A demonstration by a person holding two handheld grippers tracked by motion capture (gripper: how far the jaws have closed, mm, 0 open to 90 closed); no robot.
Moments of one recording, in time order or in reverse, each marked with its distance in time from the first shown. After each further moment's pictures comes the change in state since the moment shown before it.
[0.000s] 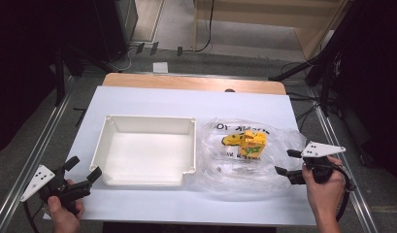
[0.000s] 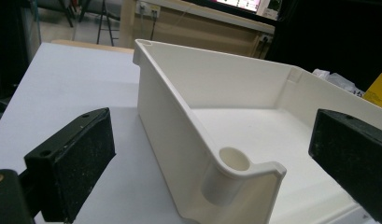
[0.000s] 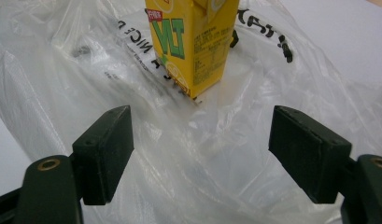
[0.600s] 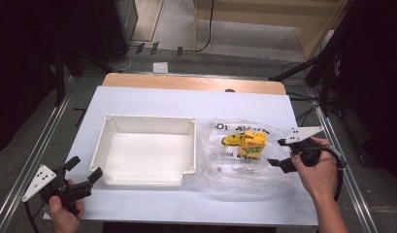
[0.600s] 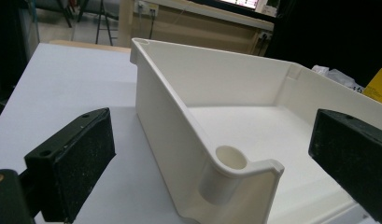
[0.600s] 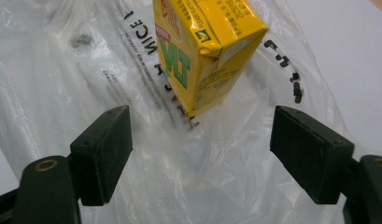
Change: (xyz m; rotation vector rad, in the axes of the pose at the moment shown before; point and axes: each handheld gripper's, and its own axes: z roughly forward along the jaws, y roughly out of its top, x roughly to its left) left arm -0.001 0.000 0.001 0.008 -0.006 0.018; right arm -0.006 0.051 0.018 0.161 0.044 -0.155
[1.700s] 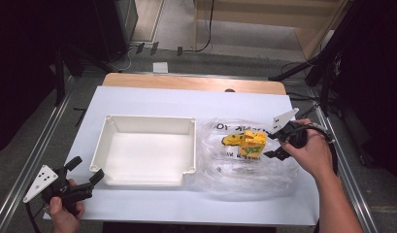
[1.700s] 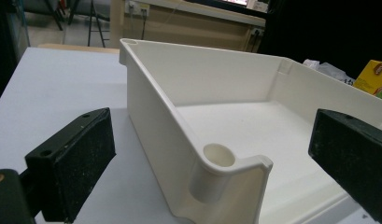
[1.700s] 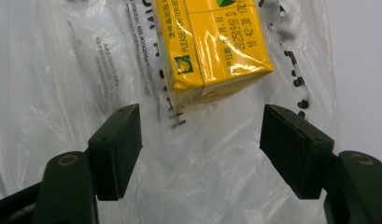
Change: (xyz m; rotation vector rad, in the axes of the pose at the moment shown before) left arm -0.002 0.000 0.000 0.006 -0.030 0.033; right arm -0.027 0.042 0.026 0.220 0.125 -0.216
